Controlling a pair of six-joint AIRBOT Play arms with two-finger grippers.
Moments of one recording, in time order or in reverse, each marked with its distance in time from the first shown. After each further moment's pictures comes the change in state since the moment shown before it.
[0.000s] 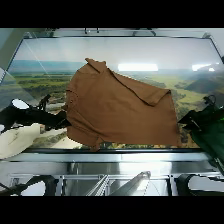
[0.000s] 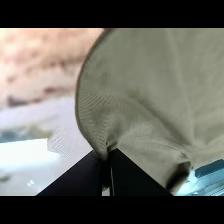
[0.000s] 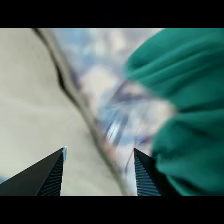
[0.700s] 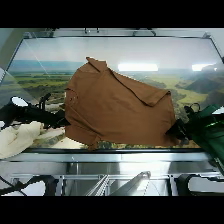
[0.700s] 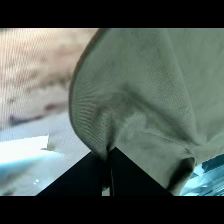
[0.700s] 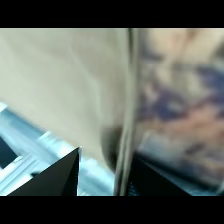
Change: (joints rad) left arm 0.018 -0.054 0.042 0.014 -0.037 0.052; right arm 0.086 0.010 -0.159 0.137 0.122 -0.098
